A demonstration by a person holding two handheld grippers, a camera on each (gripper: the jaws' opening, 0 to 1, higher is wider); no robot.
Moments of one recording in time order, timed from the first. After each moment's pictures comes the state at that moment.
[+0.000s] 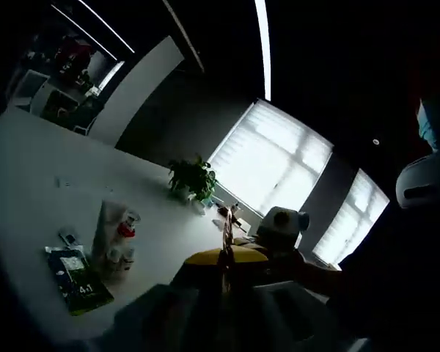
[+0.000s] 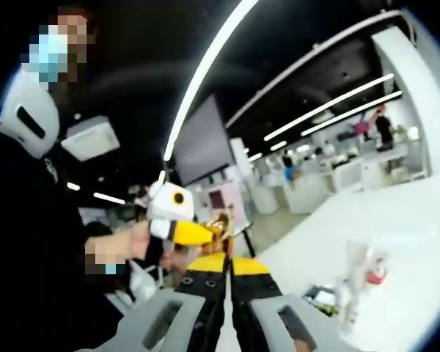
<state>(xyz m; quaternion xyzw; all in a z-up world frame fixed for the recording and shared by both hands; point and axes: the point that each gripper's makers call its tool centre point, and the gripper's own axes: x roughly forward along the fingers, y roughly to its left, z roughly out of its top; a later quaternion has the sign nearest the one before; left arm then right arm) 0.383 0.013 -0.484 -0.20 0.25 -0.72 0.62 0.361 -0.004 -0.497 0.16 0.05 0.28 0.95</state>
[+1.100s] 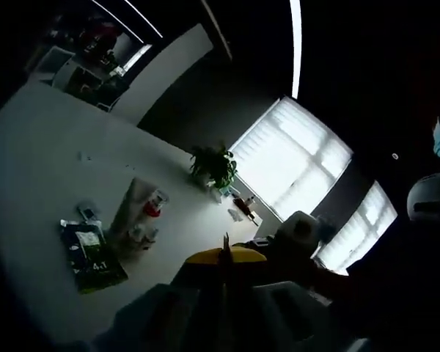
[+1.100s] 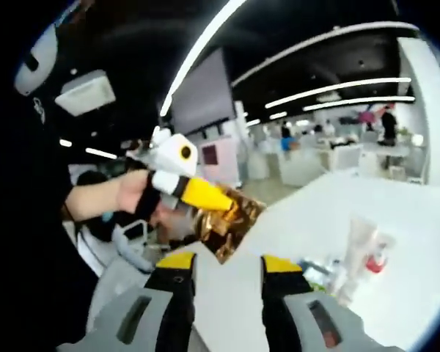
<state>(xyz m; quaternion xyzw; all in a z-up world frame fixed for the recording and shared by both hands) 0.414 0.024 -0.527 -0.20 0.33 -0.67 0.63 0.373 0.022 -0.559 0.04 0.17 0.27 0.95</state>
